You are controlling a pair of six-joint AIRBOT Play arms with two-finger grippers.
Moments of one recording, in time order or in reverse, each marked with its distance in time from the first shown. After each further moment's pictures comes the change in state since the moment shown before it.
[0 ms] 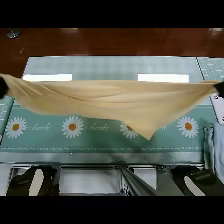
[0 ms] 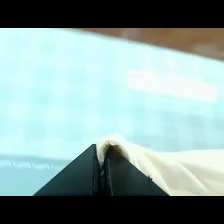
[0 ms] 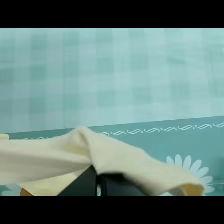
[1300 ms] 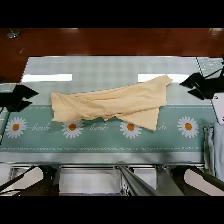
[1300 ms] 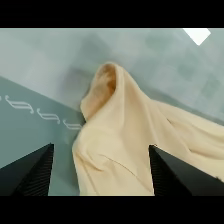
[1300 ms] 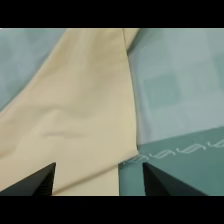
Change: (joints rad) left arm 0.198 -0.666 0.023 -0.166 -0.051 0.008; right arm -0.534 -0.483 -0.223 0.669 -0.295 -0.377
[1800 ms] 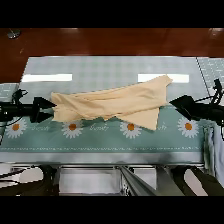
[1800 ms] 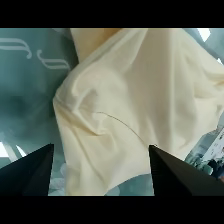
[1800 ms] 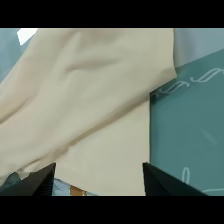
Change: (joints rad) left arm -0.016 -0.221 -0.101 -0.156 -0.144 0.105; right arm -0.018 0.332 -0.437 0.225 -0.057 -0.150
